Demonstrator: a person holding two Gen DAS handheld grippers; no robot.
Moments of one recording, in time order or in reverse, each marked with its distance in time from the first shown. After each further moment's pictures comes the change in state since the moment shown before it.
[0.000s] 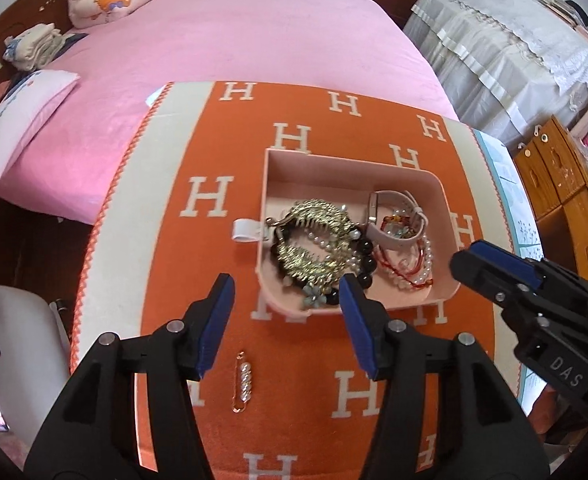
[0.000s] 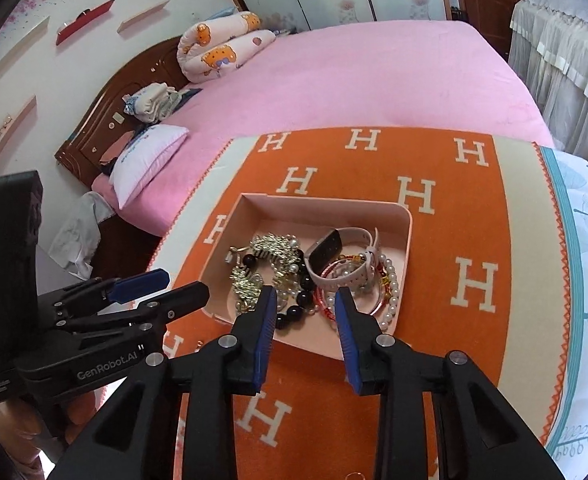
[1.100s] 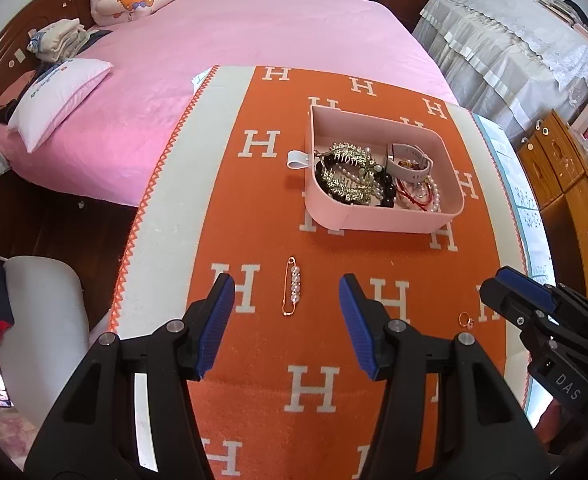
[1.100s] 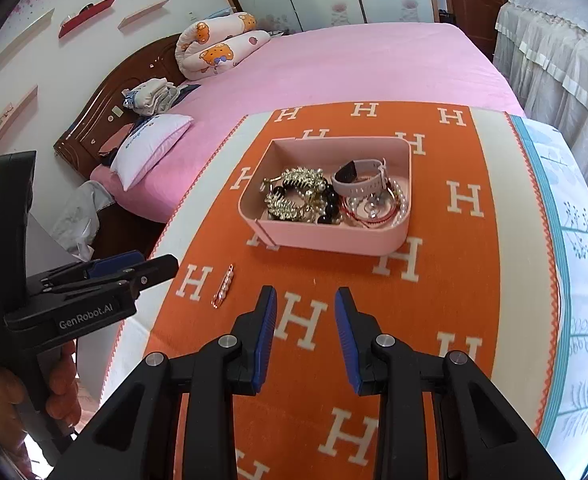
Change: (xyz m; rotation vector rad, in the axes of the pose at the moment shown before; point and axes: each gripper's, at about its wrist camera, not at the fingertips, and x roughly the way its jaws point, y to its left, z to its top) left arm -0.069 0.034 -0.082 -0.006 -0.020 0.041; right arm -0.067 0.046 -0.101 0.004 0.001 -0.046
